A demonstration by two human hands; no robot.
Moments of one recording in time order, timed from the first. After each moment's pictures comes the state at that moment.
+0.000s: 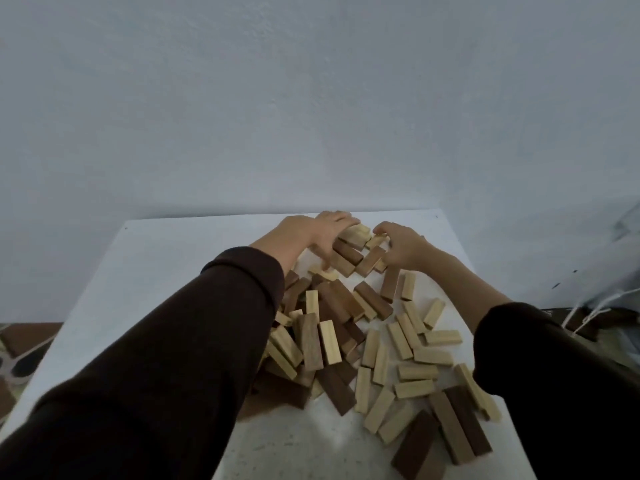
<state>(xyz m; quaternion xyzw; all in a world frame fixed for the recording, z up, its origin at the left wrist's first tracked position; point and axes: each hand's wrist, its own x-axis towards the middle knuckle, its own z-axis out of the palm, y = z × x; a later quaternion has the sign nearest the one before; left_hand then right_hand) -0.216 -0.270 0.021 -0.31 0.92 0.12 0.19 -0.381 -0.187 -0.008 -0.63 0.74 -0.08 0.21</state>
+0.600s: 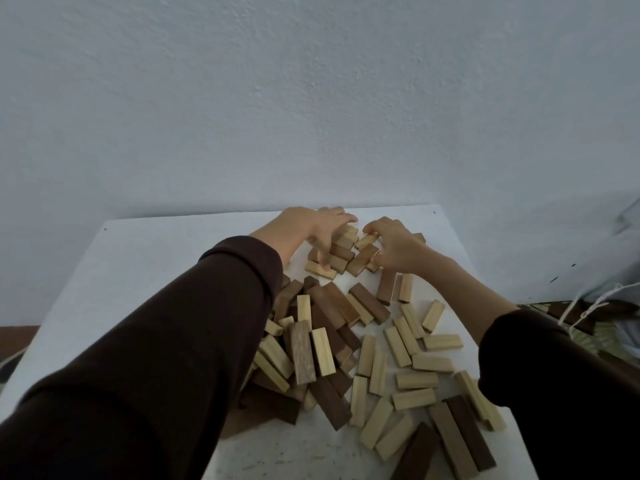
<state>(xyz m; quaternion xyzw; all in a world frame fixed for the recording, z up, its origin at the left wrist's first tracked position) -0.231 -0.294 0.010 -0.32 0.91 0.15 0.21 -0.382 -0.191 -0.019 -0.67 0.71 -0.11 0.19</state>
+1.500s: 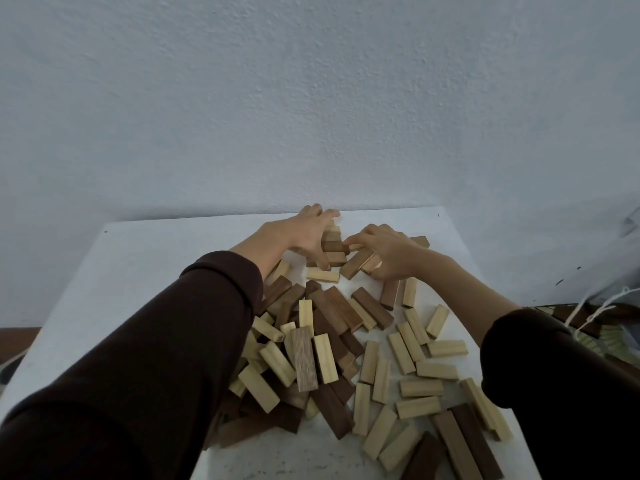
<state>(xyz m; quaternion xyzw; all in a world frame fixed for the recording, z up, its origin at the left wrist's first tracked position) -0.205 -0.299 -0.010 -0.38 0.90 0.19 0.10 -0.375 -0.197 -0.012 -0.76 0.63 0.01 0.17</state>
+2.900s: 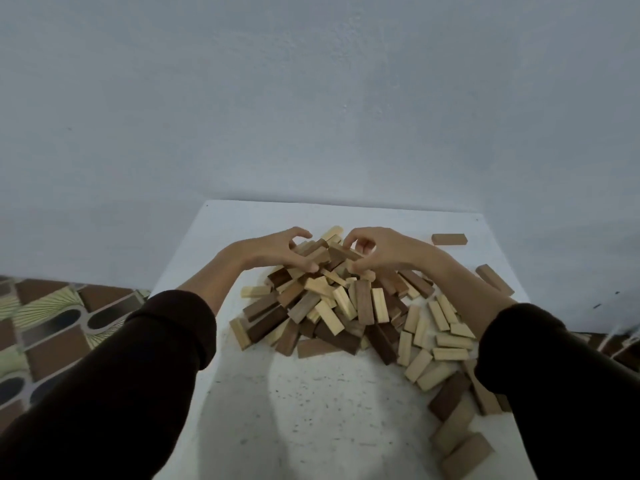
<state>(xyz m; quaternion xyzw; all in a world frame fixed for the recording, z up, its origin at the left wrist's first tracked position) -0.026 -0.196 0.032 -0.51 0.74 0.44 0.01 -0.260 -0.144 0.044 -0.74 0.58 -0.10 0.33</state>
